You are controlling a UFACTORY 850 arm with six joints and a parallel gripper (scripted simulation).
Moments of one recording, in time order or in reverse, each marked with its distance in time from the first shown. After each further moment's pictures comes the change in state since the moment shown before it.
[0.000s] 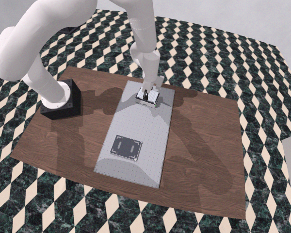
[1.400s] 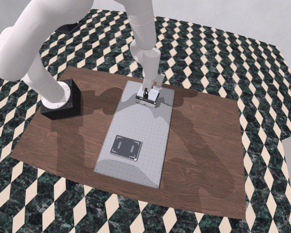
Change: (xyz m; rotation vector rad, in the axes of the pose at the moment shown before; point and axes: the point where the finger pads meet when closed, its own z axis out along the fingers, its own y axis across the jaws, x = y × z) arm 0.000 0.000 -0.016 0.000 0.001 0.000
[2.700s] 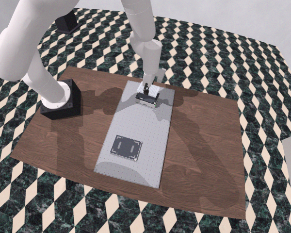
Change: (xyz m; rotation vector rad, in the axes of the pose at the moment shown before) arm 0.000 0.000 -0.043 0.000 0.000 0.000
